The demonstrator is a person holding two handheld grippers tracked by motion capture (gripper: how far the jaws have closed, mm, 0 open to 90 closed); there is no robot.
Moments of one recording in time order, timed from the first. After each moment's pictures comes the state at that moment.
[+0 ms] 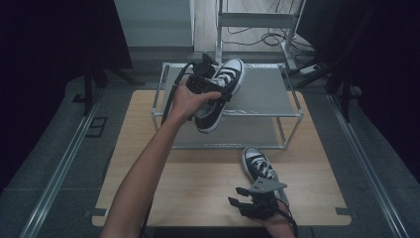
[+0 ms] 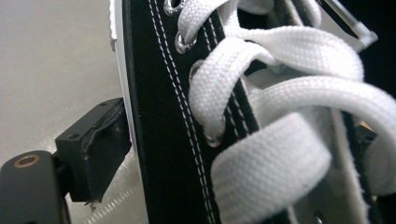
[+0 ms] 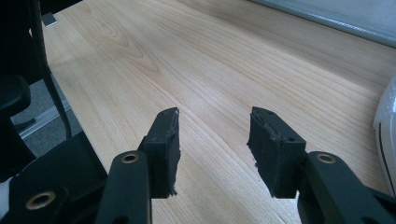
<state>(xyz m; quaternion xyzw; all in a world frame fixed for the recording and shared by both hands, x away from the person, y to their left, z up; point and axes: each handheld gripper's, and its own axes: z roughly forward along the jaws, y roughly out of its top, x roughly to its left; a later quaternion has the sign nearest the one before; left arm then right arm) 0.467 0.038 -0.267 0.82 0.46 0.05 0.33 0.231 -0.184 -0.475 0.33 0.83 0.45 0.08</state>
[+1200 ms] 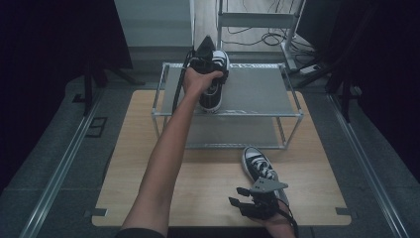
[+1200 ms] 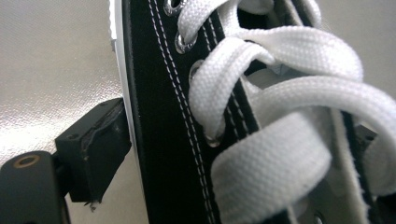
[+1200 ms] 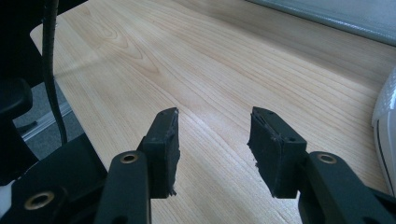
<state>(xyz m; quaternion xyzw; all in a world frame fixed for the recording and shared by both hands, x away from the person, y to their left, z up) 0.548 0.027 -0.278 0.75 0.61 0.07 0.25 0.230 -0.186 -0.474 0.34 0.82 0.45 0.07</state>
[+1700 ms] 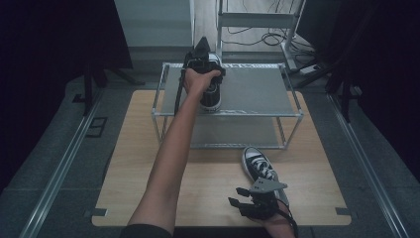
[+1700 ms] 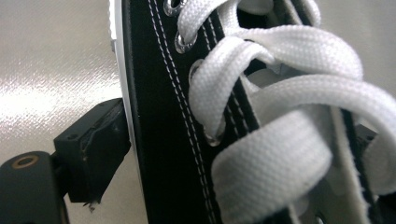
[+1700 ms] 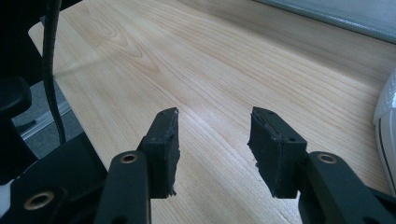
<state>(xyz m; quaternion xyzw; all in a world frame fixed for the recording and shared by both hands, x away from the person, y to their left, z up) 0.562 0.035 -0.290 0.70 0.67 0.05 0.23 0.230 -0.185 -0.474 0.34 0.83 0.44 0.08</state>
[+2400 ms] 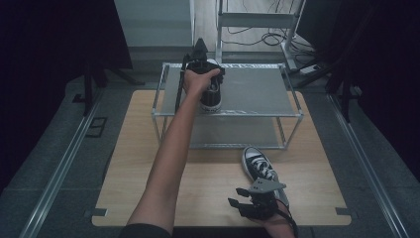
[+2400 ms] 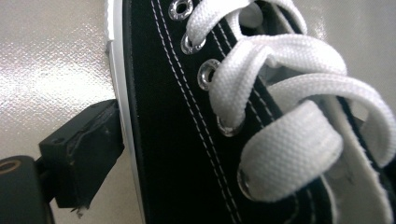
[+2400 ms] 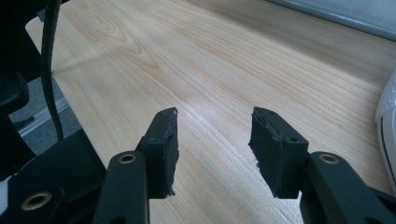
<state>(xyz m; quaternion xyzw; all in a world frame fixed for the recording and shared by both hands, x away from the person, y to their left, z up) 0.565 0.039 -0.295 0.69 0.68 0.03 0.25 0.230 -0.183 -0.475 0.34 0.83 0.44 0.08</state>
